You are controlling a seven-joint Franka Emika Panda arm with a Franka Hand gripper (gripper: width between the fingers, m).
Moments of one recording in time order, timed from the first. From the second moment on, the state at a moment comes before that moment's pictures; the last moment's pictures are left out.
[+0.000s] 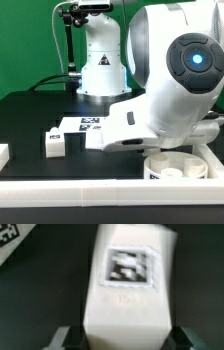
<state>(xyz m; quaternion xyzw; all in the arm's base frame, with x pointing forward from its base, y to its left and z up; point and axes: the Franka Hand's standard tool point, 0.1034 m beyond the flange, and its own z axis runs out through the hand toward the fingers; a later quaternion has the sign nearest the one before) 0.519 0.062 0.005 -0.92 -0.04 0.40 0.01</state>
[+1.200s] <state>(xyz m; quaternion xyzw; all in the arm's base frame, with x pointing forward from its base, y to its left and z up) 0.575 0.062 0.086 -0.97 -0.08 0.23 0.02</state>
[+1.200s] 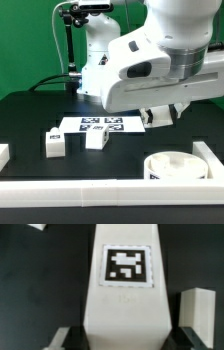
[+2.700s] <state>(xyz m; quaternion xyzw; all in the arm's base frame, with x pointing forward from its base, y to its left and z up) 0.654 0.060 0.136 -0.99 -0.10 -0.13 0.01</state>
